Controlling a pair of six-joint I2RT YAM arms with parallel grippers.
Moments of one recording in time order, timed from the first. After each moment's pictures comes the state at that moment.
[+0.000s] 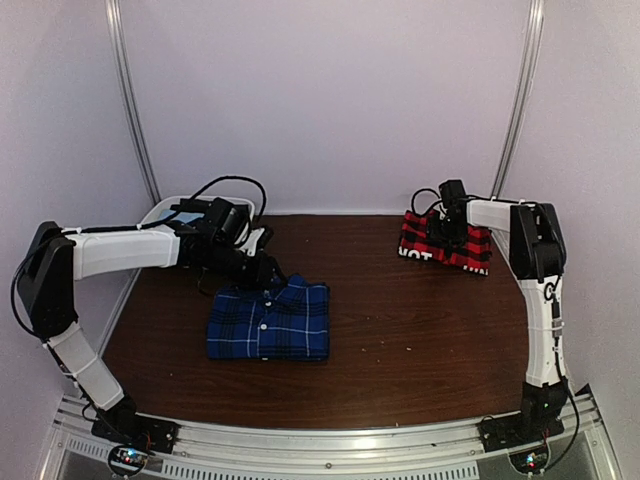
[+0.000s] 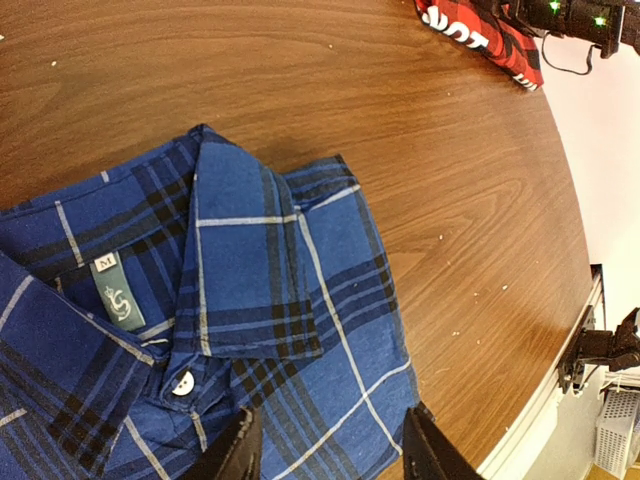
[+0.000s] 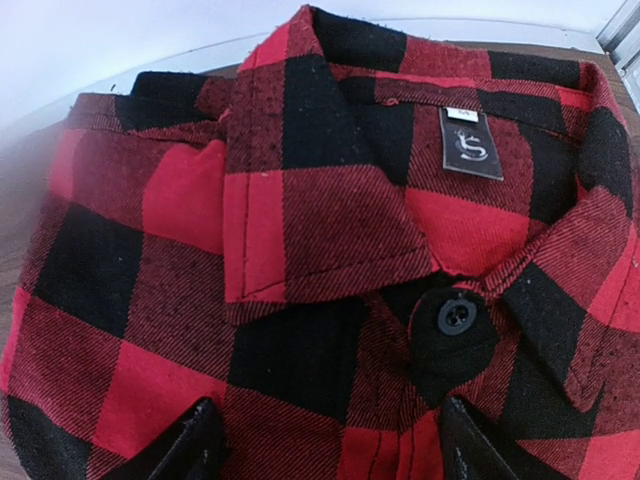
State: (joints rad) left arm -0.61 1.66 1.16 -0.38 0.38 -0.45; right arm 0.13 2.36 1.87 -0.42 0.15 0.26
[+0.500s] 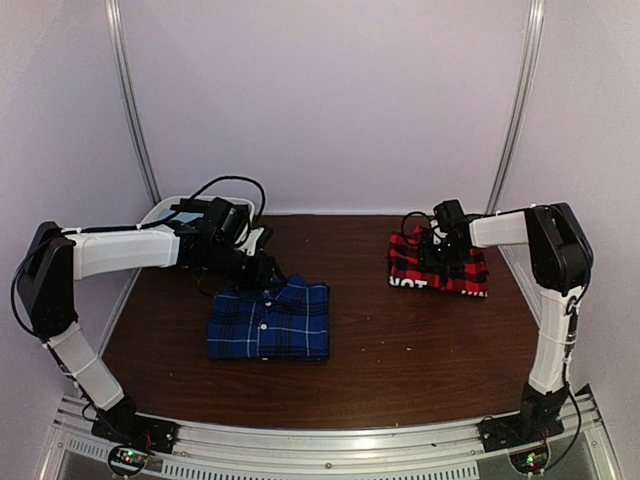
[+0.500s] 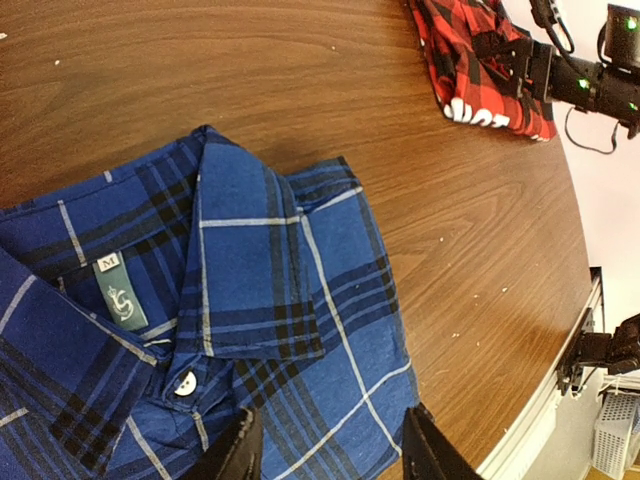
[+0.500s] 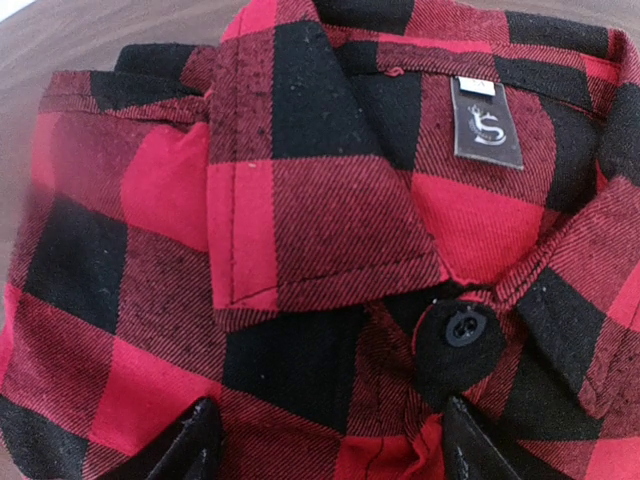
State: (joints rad) left arm -0.60 1.66 1.16 -0.37 0.38 -0.45; right arm 0.23 2.07 1.39 -0.28 0.07 0.24
